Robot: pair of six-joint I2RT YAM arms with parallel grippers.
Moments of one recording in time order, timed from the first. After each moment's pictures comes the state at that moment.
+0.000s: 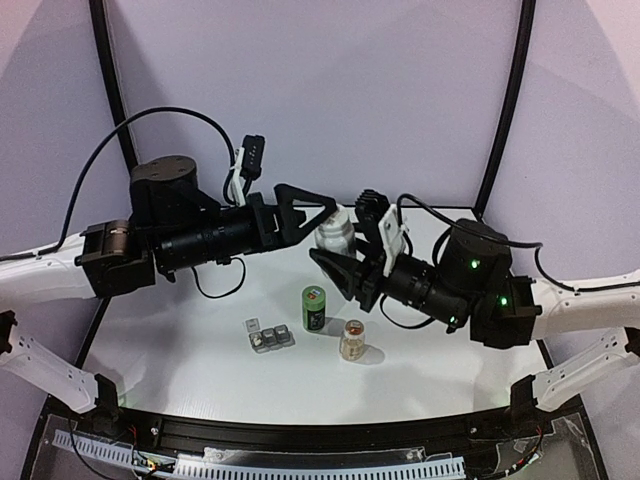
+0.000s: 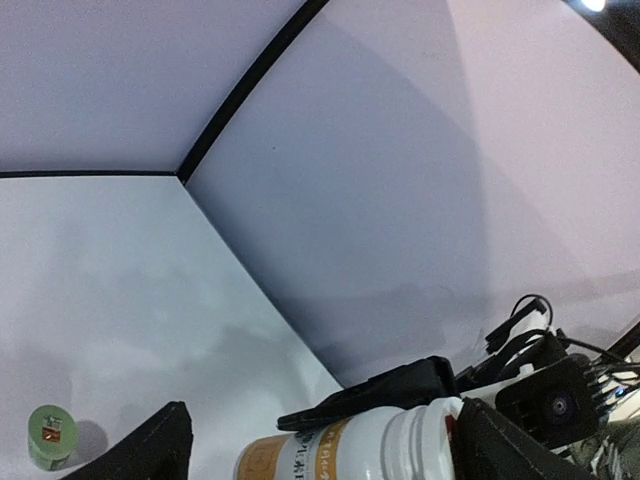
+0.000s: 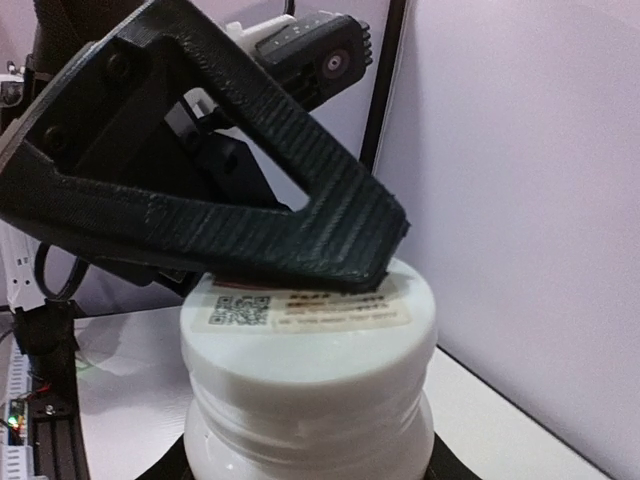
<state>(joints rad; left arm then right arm) -1.15 1.28 1.23 -0.01 -0.09 -0.70 1.29 1.19 0.89 0.41 0.29 -0.22</state>
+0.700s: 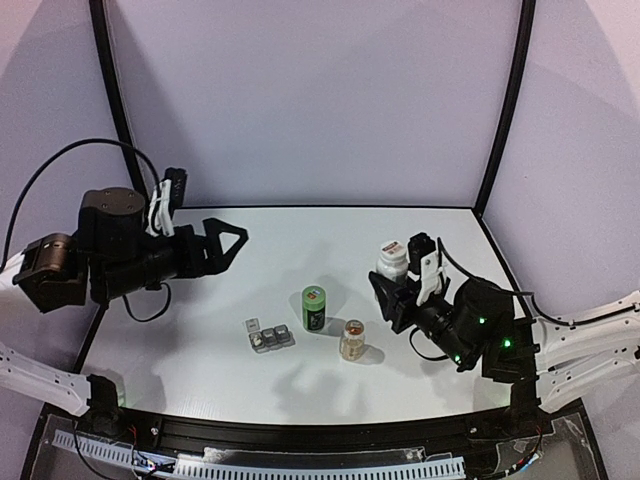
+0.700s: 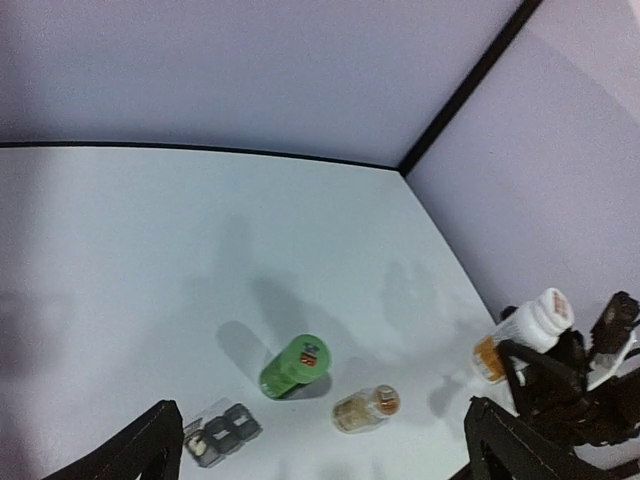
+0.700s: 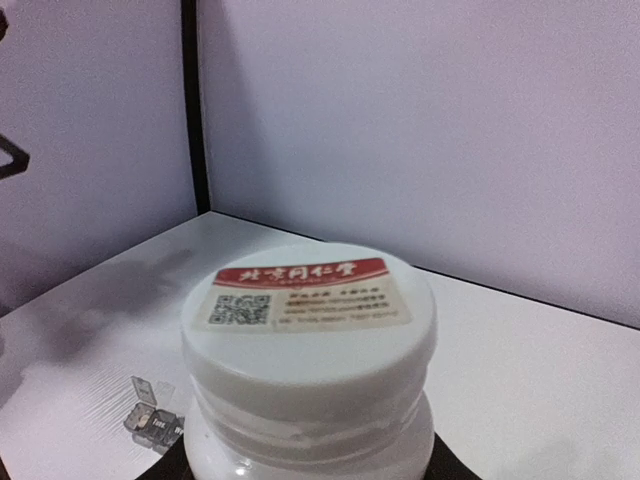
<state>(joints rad) -1.15 0.98 1.09 -0.51 -0.52 -0.70 1.26 1.05 0.48 0.59 0.72 0.01</state>
